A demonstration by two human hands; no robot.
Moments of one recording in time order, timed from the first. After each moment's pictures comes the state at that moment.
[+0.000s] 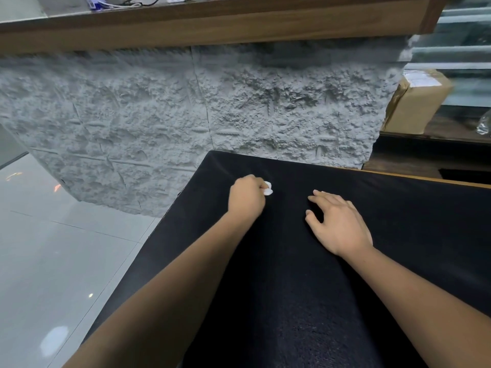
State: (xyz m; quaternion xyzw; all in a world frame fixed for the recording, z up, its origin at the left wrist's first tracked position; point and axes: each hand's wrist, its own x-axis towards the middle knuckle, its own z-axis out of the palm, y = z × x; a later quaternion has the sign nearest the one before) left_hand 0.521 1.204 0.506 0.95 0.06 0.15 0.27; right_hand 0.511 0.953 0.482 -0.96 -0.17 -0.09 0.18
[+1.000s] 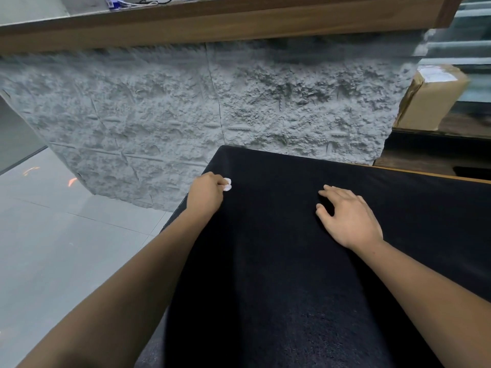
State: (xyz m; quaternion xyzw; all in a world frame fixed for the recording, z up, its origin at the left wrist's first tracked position) left_hand 0.474 1.317 0.511 0.95 0.15 0.15 0.23; right_hand 0.510 0.952 0.481 -0.96 -0.17 -0.08 0.19
